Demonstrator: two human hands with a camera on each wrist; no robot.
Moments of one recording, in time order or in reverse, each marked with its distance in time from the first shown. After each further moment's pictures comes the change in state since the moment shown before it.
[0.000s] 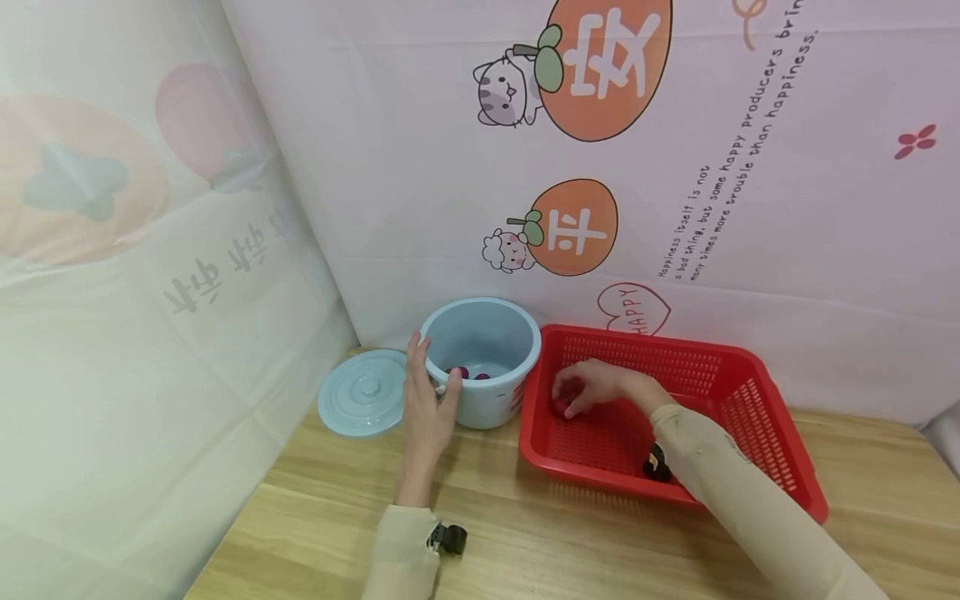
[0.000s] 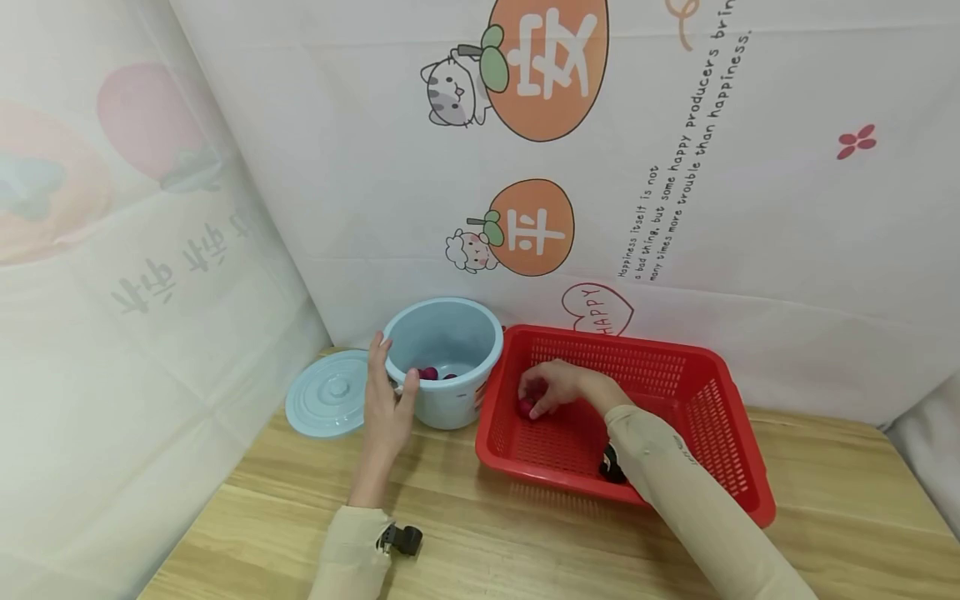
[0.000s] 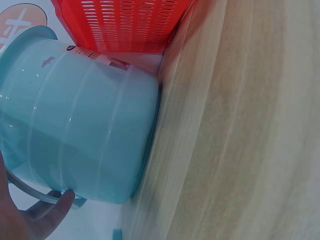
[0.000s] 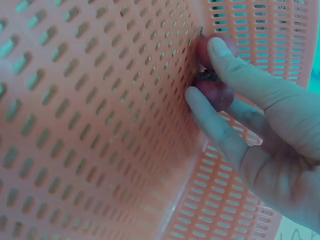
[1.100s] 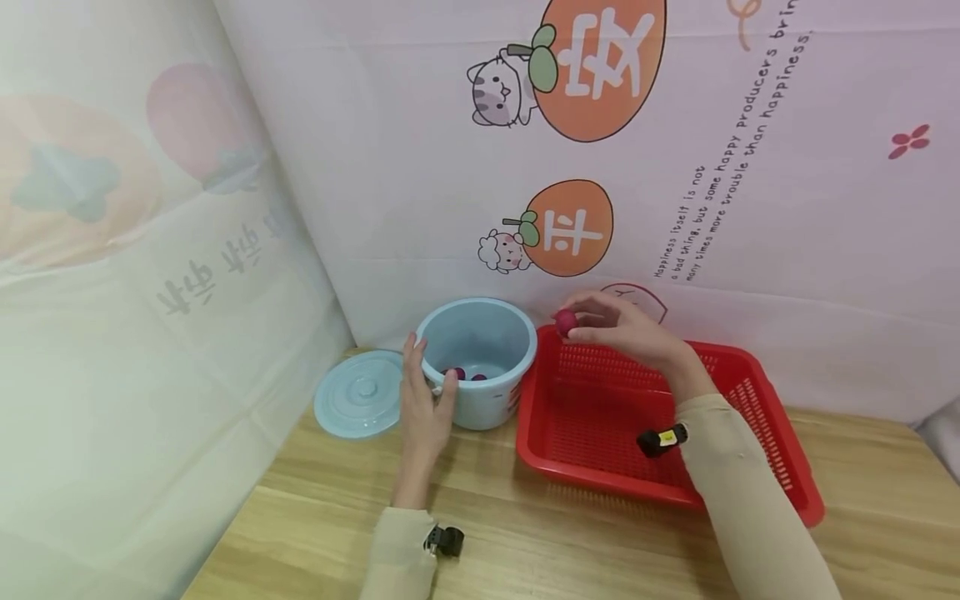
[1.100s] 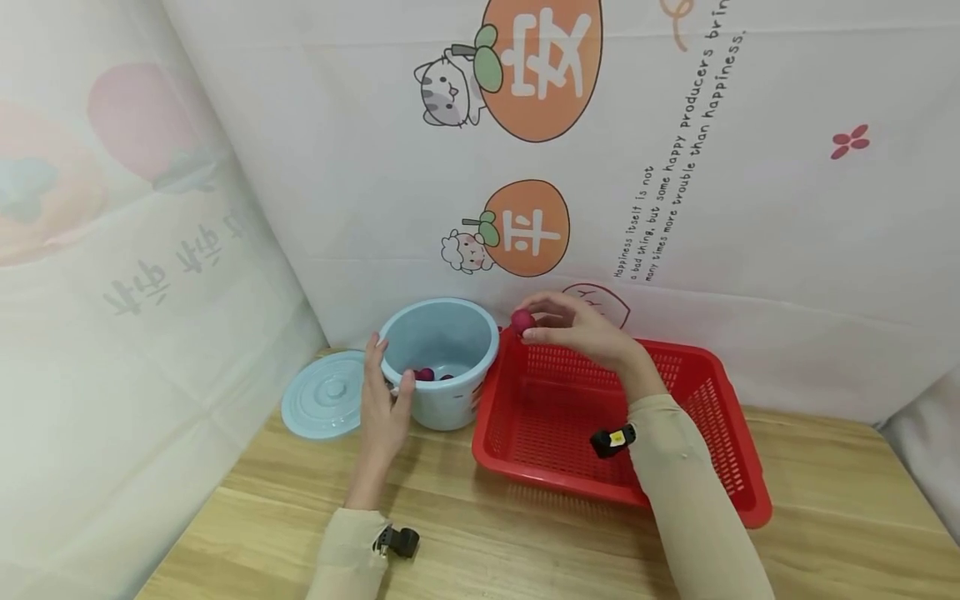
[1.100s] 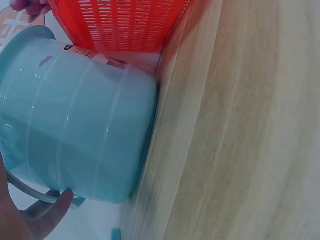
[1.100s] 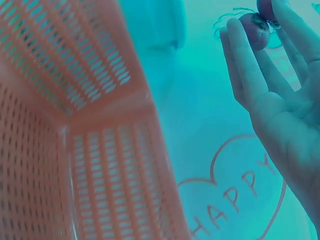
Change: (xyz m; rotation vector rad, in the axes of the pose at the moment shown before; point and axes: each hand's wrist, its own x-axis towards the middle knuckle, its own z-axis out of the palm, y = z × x) left_hand 0.000 0.002 0.002 0.006 0.012 -0.006; right_hand -0.046 -0.045 -0.053 0.495 0.426 -0.236
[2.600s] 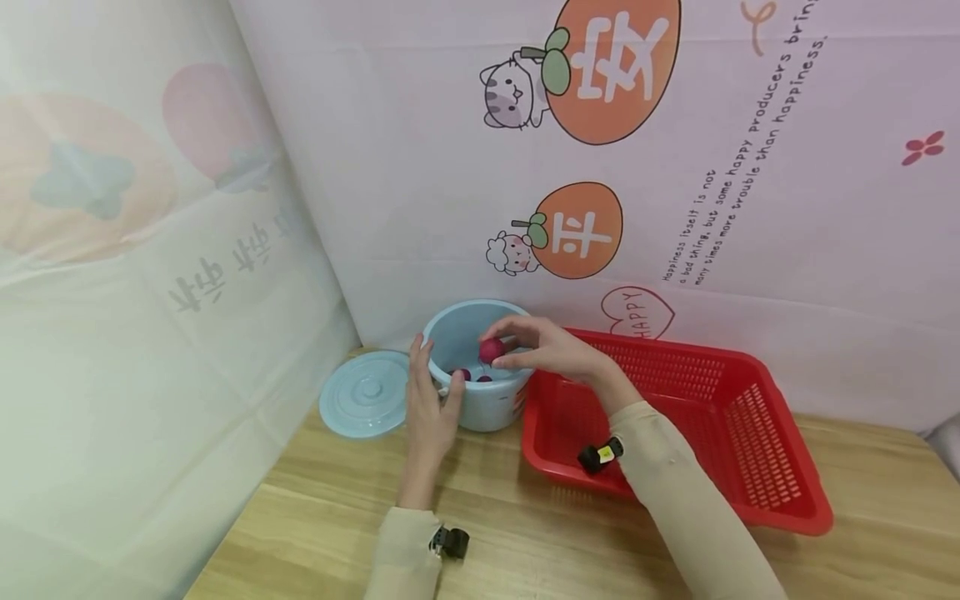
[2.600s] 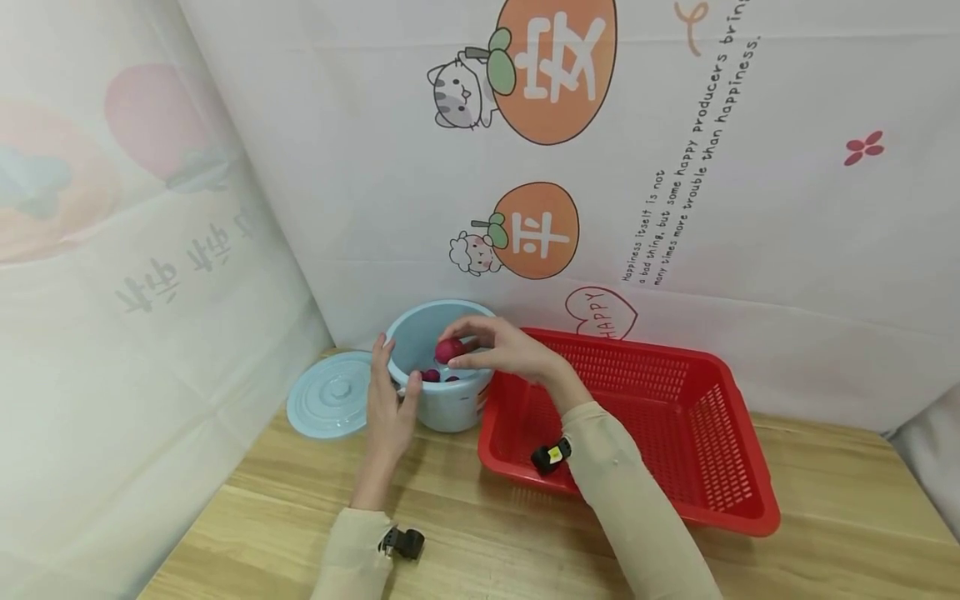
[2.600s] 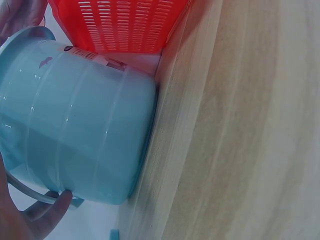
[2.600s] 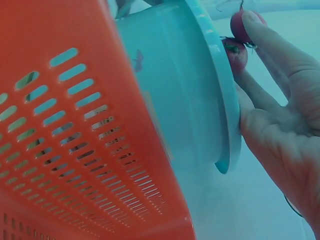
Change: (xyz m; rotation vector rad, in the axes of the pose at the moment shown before) left_hand -0.001 0.001 -0.002 0.027 -0.011 -0.013; right_hand 0.052 -0.017 0.095 0.006 -0.231 -0.094
